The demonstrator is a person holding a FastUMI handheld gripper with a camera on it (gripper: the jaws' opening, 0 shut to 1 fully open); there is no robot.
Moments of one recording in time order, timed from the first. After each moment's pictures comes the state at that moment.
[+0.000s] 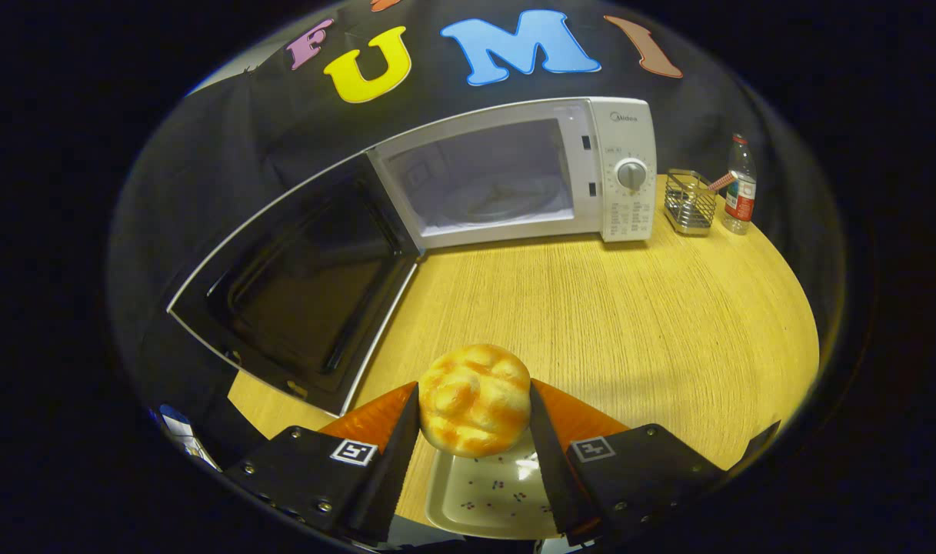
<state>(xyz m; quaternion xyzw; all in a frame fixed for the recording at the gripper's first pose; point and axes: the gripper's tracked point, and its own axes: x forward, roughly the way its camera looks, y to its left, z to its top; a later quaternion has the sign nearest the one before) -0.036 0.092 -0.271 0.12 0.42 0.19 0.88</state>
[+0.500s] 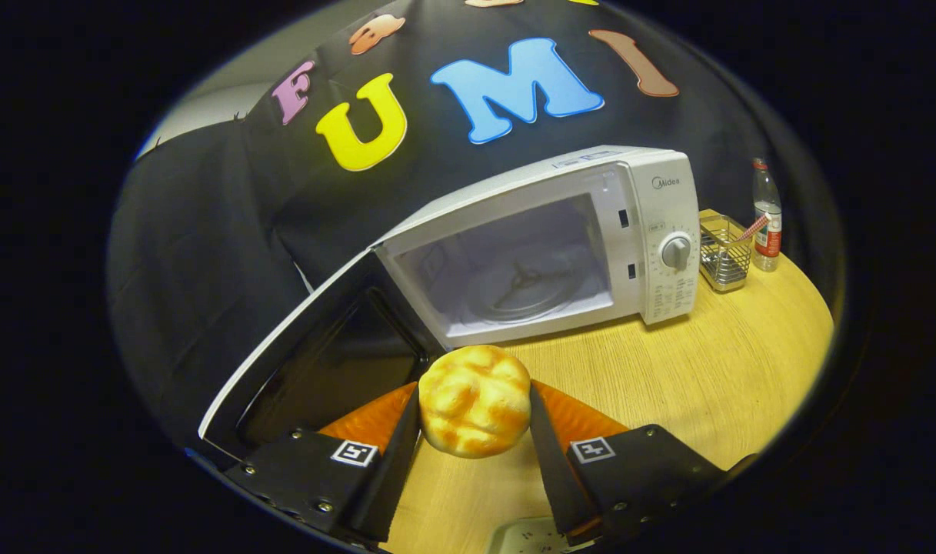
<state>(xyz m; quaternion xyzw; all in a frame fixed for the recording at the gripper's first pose) 0.071 0.129 -0.230 0.21 0.32 0.17 0.91</state>
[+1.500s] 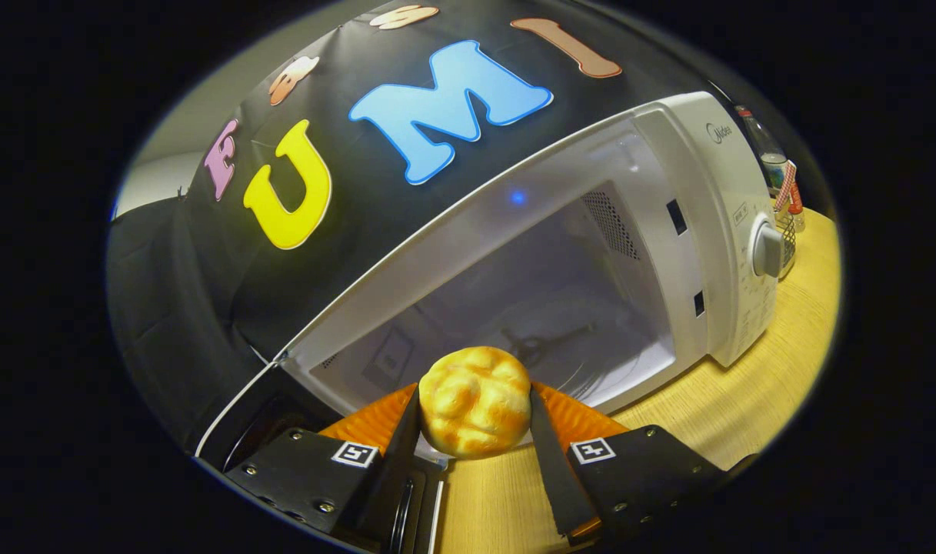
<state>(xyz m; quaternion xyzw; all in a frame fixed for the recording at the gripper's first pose) 0.235 0.152 -0.284 0.31 0.23 0.07 0.92</state>
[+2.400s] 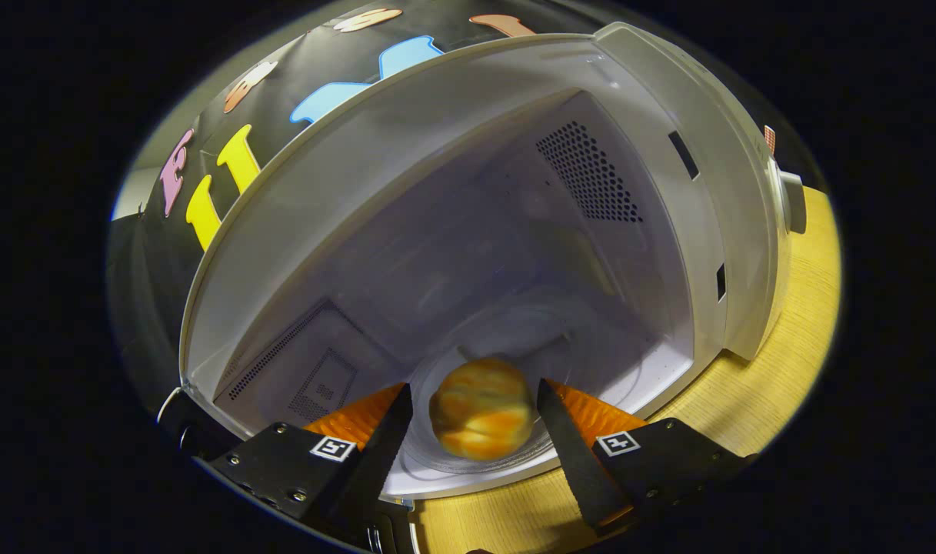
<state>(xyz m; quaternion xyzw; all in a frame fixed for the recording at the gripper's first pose) 0.282 0.145 -0.327 0.32 0.23 -0.01 0.92</state>
